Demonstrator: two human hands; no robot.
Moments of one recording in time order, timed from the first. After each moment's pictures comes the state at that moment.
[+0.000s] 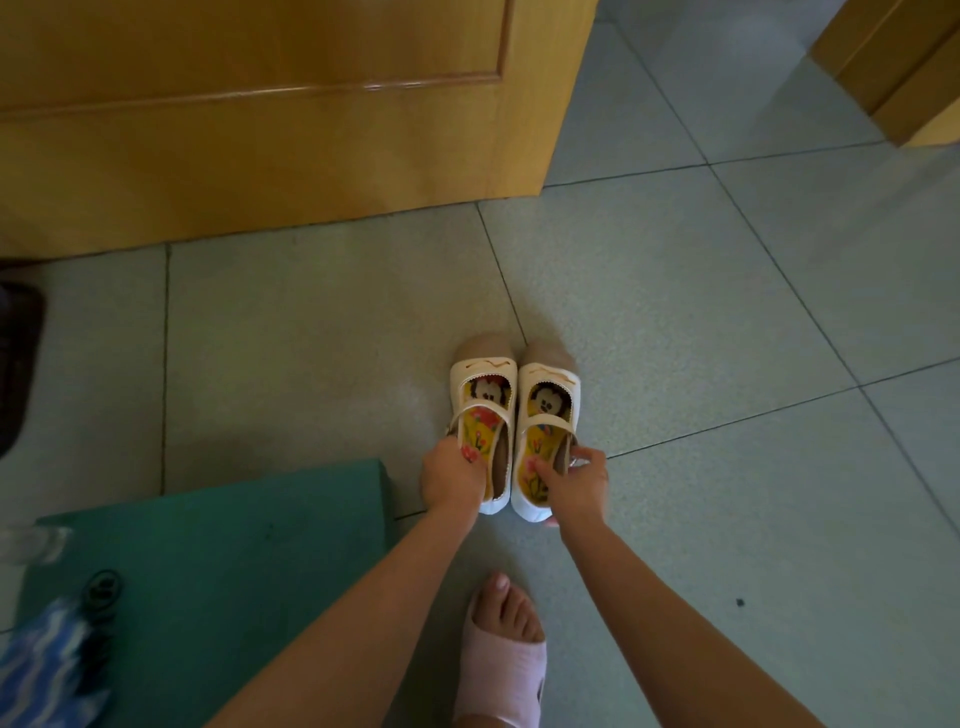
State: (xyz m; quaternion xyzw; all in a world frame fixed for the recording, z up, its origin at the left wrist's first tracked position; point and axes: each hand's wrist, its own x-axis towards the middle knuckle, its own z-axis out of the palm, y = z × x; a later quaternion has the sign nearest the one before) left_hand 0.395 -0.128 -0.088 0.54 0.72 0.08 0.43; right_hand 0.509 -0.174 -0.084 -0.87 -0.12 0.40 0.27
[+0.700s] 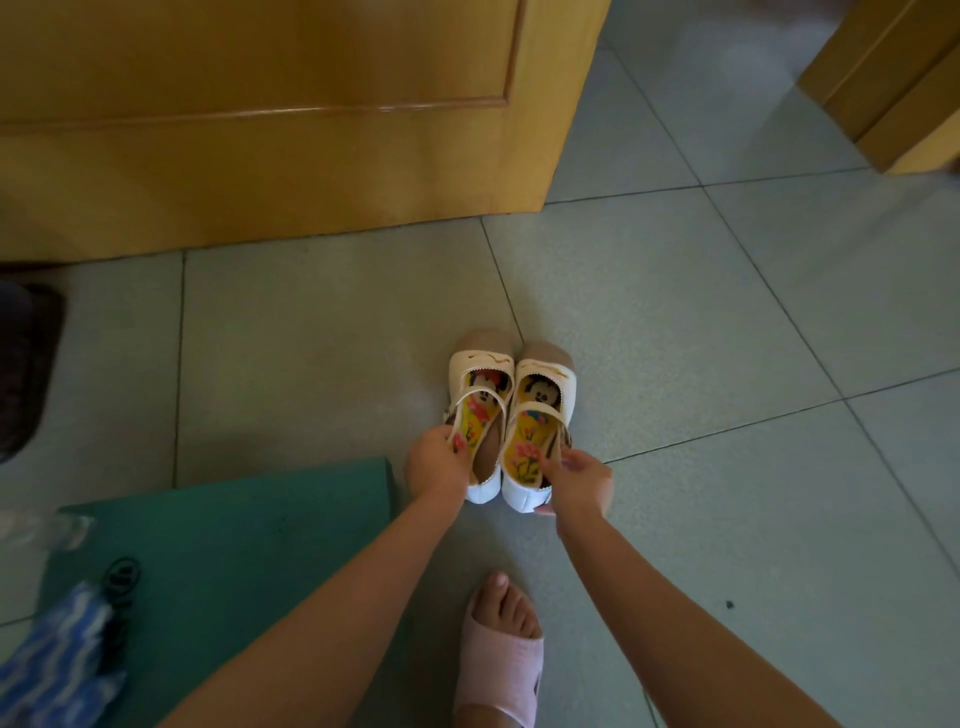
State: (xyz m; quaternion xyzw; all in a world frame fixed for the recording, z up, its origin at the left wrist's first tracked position) left_hand 0.379 -0.122 -0.055 0.53 0.72 0.14 0.43; right_hand 0.504 -0.175 -0.053 -0.84 -0.09 0.41 0.36
